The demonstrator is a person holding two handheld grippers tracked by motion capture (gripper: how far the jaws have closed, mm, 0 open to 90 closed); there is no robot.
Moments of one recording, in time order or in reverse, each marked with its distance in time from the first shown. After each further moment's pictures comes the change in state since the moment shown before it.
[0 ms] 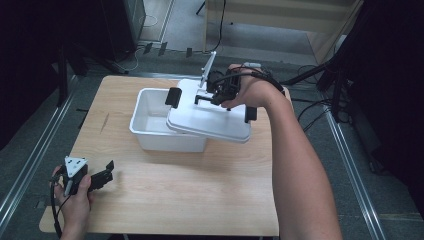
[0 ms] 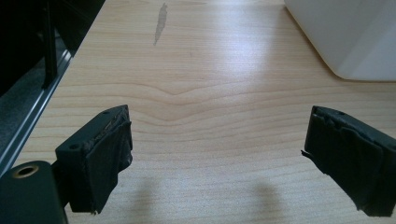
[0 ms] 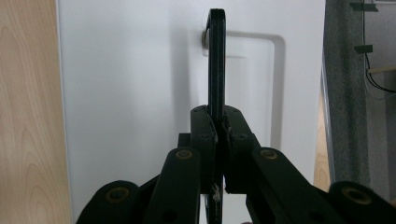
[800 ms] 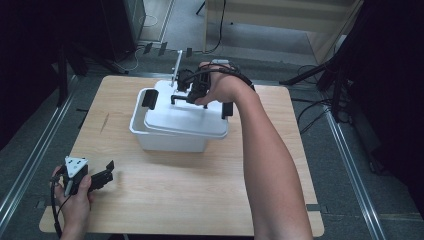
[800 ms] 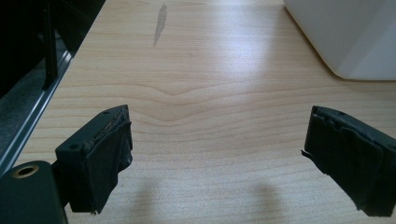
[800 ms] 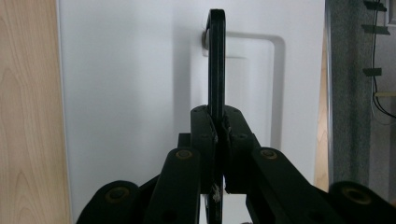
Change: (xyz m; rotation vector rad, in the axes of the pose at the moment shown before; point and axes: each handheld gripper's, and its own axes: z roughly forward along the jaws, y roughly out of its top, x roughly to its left) left arm 0.000 0.000 0.000 -0.005 0.000 -0.002; right arm 0.001 0.064 0.030 -0.007 0.028 -0.066
